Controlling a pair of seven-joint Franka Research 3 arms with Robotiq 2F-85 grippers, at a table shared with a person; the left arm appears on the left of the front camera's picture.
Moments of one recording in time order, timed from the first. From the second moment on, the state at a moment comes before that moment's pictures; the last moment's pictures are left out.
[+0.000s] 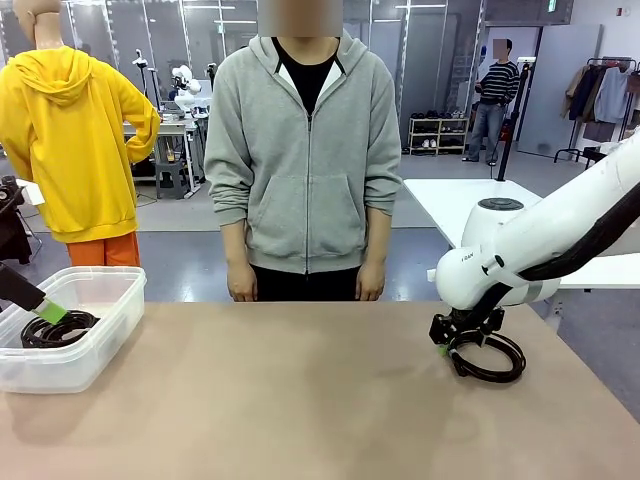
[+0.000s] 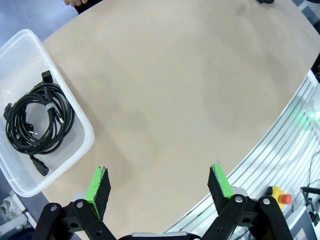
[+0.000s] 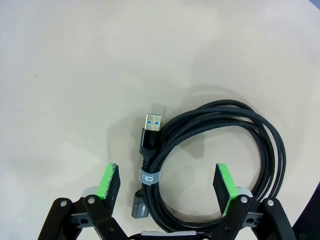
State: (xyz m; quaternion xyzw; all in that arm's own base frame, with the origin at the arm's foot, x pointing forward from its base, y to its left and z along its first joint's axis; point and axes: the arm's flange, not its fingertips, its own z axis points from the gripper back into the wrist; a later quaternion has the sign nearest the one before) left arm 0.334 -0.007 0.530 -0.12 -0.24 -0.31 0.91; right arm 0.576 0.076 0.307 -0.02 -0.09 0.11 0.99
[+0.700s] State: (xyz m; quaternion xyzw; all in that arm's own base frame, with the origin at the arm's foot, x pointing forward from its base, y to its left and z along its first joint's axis) left arm 0.334 -0.007 0.530 -0.12 -0.24 -0.31 0.91; right arm 0.581 0.085 0.305 -0.02 -0.09 0.10 0.99
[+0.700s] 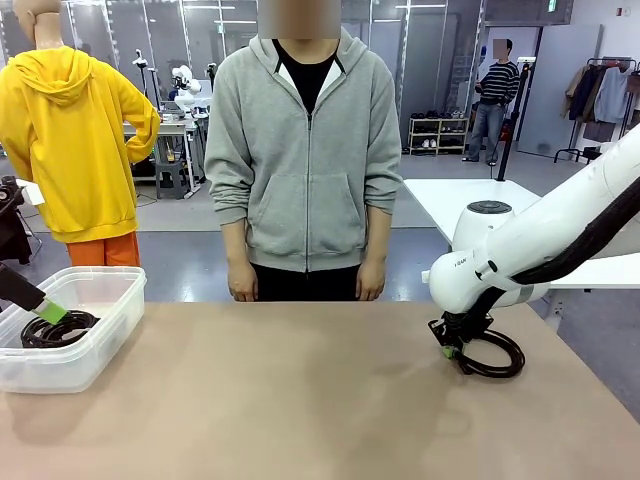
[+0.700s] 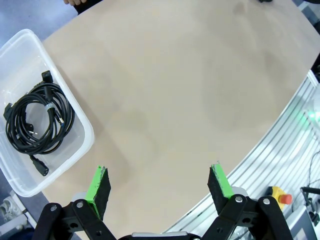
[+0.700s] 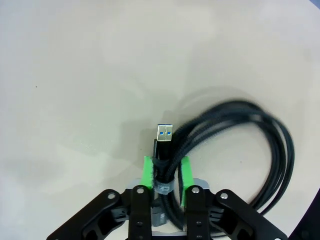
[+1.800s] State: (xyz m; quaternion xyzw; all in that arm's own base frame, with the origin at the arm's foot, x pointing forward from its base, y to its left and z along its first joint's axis) left arm 0.334 -0.007 0.530 -0.12 -0.24 -0.31 0.91; right arm 0.554 0.073 0.383 -0.03 -0.11 0.07 0.99
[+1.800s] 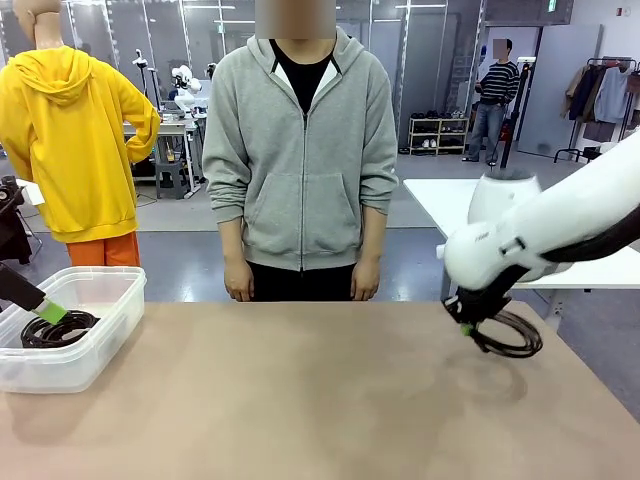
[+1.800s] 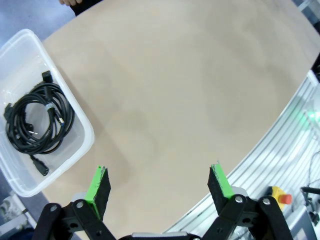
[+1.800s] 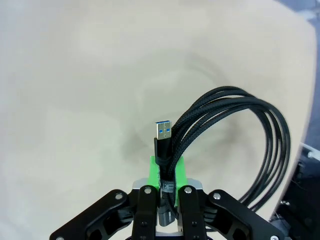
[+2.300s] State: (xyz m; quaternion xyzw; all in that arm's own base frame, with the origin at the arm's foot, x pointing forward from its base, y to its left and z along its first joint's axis) left arm 0.334 -0.007 0.530 -0.12 -0.24 -0.31 0.91; right arm 0.515 0.151 0.447 -0.04 -0.10 0.04 0.99
